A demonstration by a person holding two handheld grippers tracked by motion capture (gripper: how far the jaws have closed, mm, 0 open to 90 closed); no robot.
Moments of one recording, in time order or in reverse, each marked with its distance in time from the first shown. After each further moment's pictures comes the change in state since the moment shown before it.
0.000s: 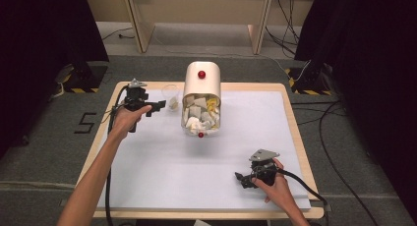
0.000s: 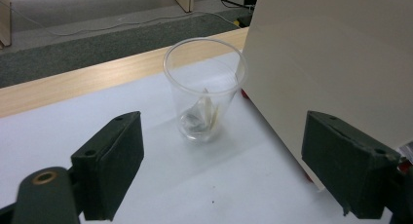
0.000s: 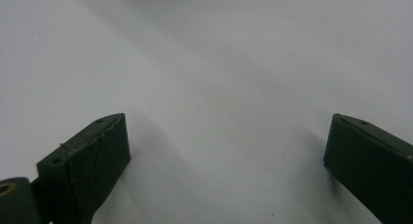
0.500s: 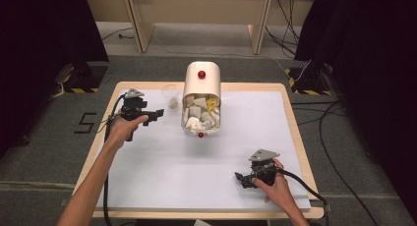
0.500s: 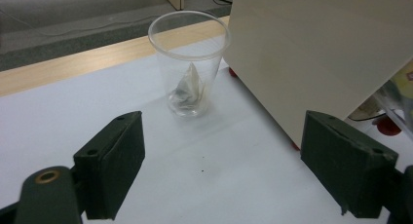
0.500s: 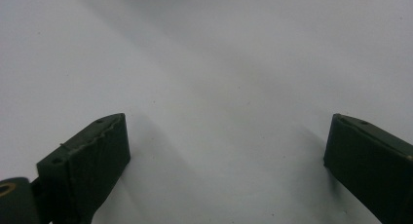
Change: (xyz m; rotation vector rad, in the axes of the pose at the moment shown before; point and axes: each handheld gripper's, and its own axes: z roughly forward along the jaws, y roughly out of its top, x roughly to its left) left arm -0.007 -0.024 -0.015 -0.015 -0.038 0.026; right arm 0.000 0.000 0.000 0.001 0.000 0.001
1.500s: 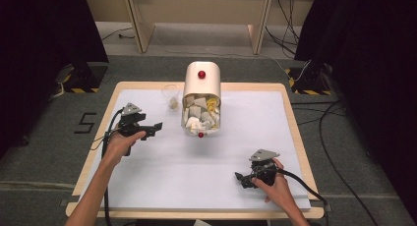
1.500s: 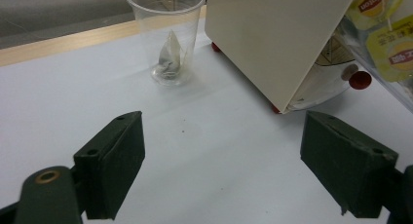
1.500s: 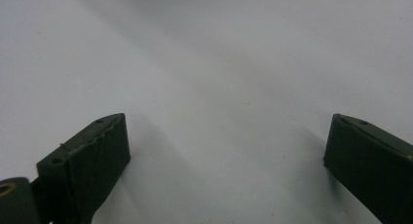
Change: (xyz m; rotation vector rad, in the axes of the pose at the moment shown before) left arm -0.016 -0.040 -0.017 -0.017 -0.016 0.022; right arm 0.000 0.000 0.000 0.000 0.000 -0.001
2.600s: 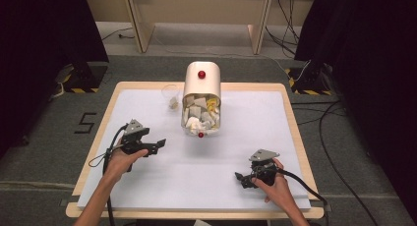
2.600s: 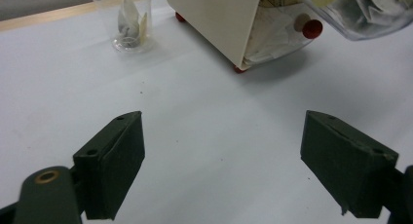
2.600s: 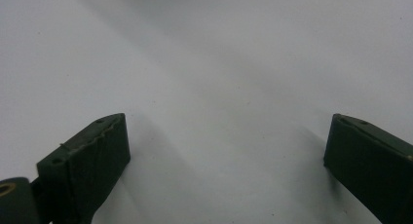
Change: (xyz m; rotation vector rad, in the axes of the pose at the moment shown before) left arm -0.031 -0.040 -0.011 0.017 -0.043 0.051; right arm 0.000 0.000 0.000 0.000 0.000 0.000
